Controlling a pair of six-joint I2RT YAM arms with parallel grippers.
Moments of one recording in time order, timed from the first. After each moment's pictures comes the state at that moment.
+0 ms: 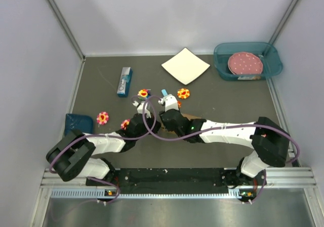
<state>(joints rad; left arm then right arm) -0.74 1.36 0.36 0.53 -0.08 -0.69 1.12 1.54 0.94 -0.04 0.55 0.37</state>
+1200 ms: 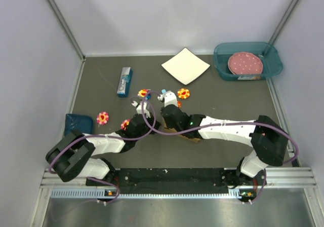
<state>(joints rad) -0.74 1.35 0.35 0.53 -0.11 -0.68 1.08 1.57 1.01 -0.14 0.49 0.37</state>
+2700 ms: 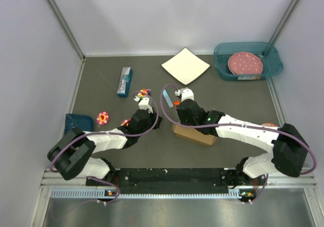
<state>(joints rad) -0.74 1.36 0.43 0.50 -0.15 -0.63 0.95 1.35 0.93 -0.31 0.40 0.40</state>
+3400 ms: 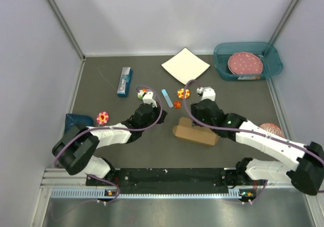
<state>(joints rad) -0.74 1.44 0.54 0.49 -0.13 -0.64 0.88 1.15 0.82 -0.42 0.42 0.48</state>
